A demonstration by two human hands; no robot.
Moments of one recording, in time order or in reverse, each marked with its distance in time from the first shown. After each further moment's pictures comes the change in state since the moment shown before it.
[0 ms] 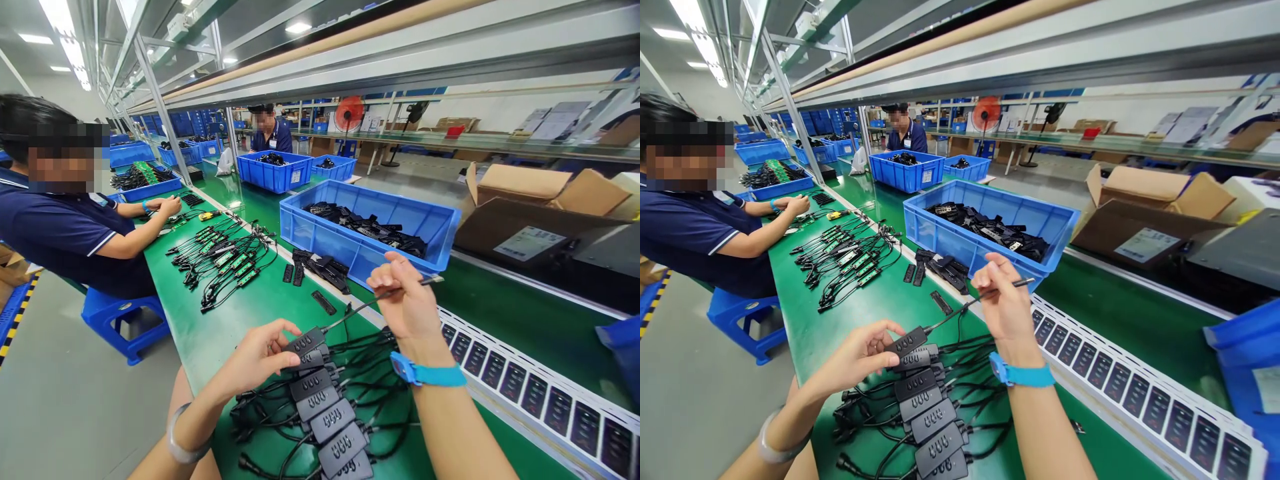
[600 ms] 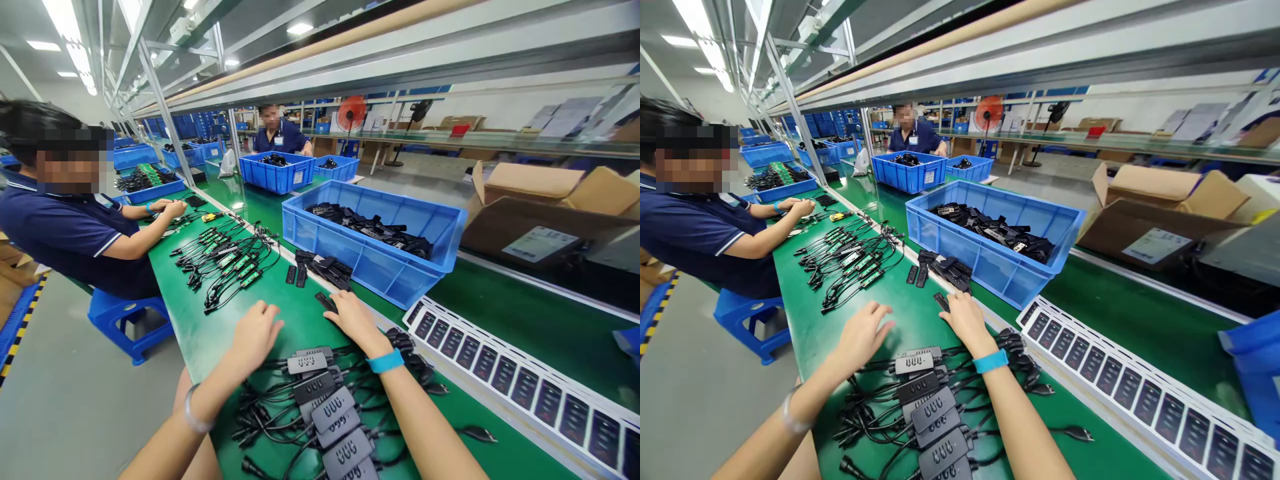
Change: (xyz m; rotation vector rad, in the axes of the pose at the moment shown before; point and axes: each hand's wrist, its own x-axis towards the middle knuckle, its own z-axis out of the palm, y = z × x) left_hand 0.030 -0.034 -0.009 0.975 0.339 -0.086; right_hand -0.001 0.096 -0.017 -1.440 -0.464 -0.104
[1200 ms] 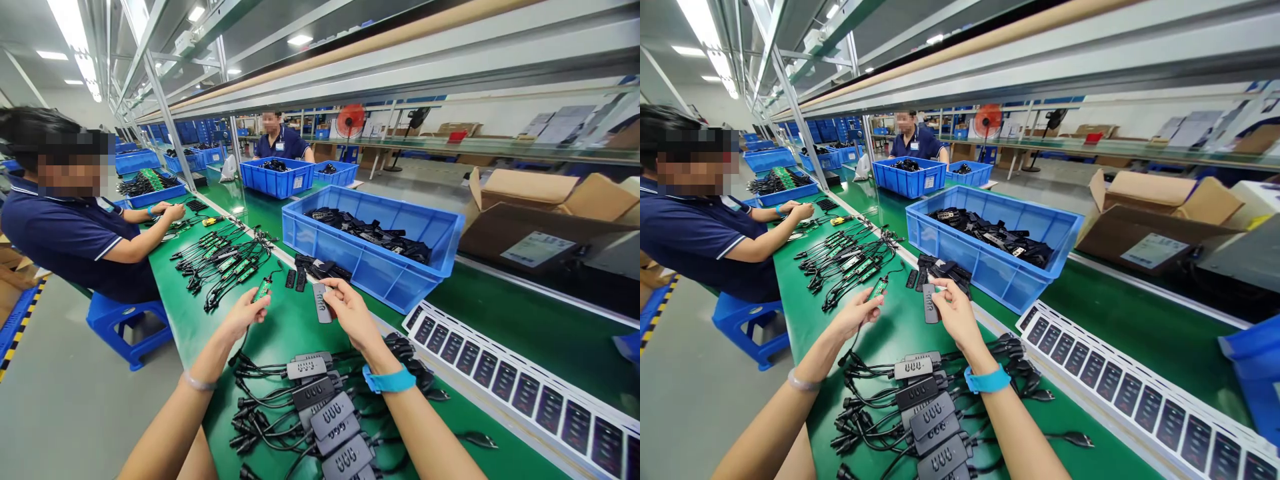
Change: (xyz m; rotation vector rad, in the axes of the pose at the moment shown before) left_hand 0.046 -0.038 0.001 -0.900 -0.104 -0.209; right_hand -0.003 -0.042 -0.023 0.993 0.040 0.142
